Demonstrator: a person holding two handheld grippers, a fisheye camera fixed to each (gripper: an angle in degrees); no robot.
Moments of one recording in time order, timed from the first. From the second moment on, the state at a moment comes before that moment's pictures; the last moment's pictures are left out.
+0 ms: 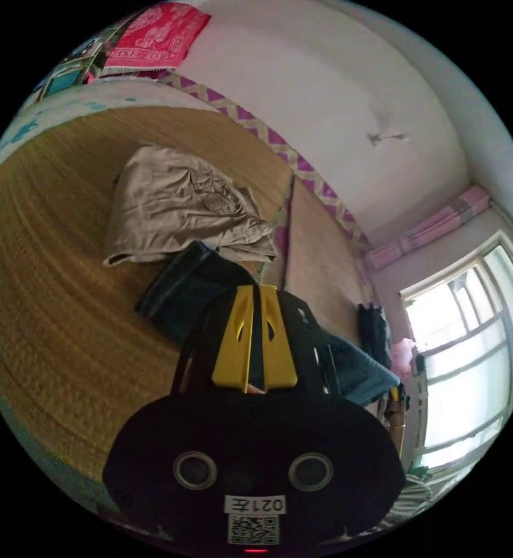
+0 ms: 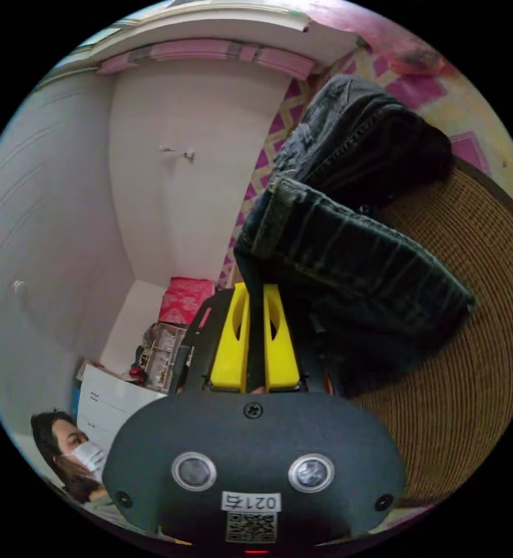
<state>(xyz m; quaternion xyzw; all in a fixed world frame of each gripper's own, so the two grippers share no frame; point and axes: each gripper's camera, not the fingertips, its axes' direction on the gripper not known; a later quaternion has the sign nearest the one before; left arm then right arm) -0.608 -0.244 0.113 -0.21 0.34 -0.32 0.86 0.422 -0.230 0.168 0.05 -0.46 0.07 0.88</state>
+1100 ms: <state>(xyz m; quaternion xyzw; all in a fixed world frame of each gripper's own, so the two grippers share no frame) -0.479 -0.162 0.101 -0.19 0.26 -0.17 0.93 0.003 0.012 0.163 0.04 -0.03 -0.51 0.86</state>
